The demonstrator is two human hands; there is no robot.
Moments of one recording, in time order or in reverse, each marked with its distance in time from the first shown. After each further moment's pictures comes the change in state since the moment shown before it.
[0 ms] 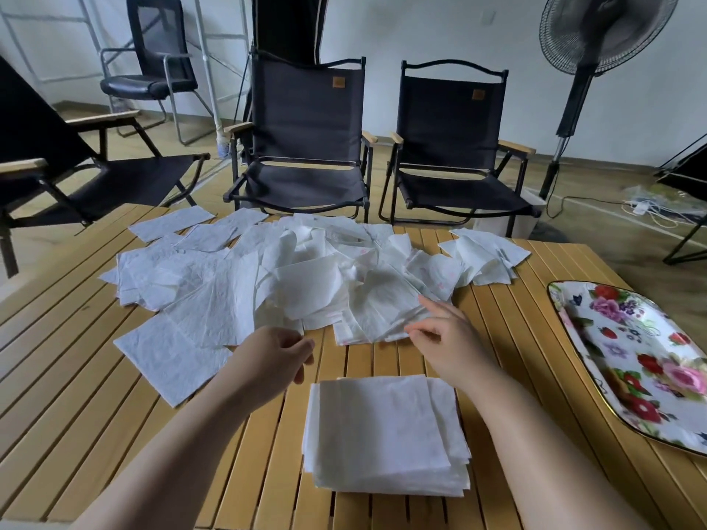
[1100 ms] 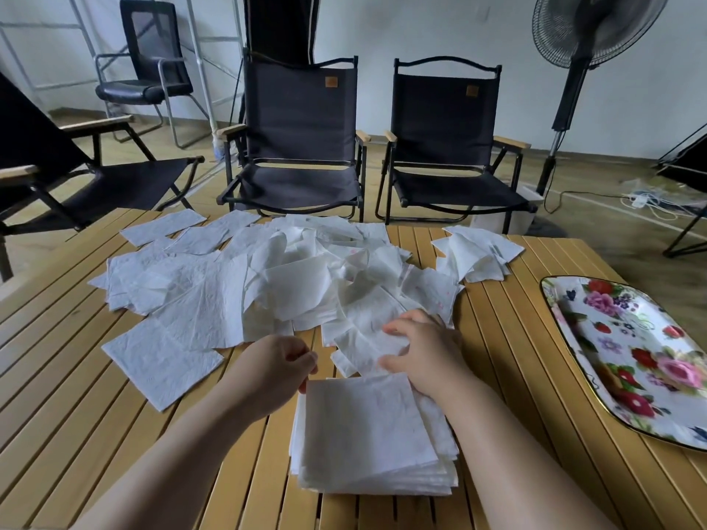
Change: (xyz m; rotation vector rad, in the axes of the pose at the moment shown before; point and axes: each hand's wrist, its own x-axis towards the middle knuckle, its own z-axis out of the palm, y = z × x) left_hand -0.002 0.006 0.016 0.207 -0.050 0.088; right_hand -0.001 -0.012 0.015 -0.147 -0.073 0.046
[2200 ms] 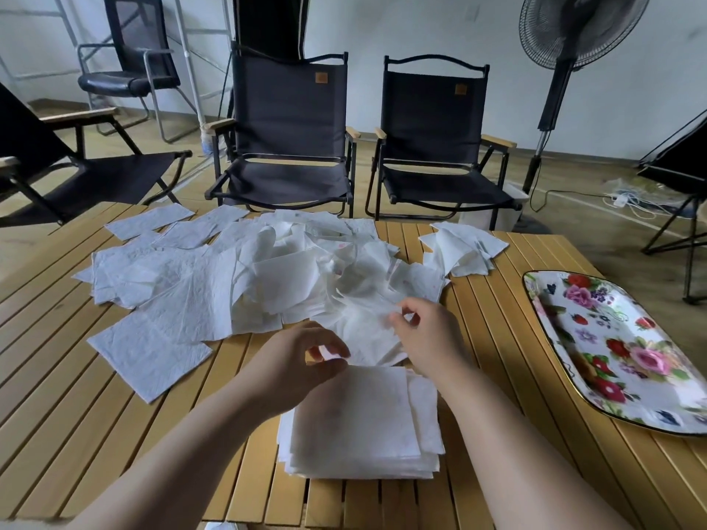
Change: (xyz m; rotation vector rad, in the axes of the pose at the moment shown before) left_hand 0.000 0.013 0.015 -0.024 -0.034 0.339; right_hand -0.013 -0.002 -0.019 0.294 0.217 0.075
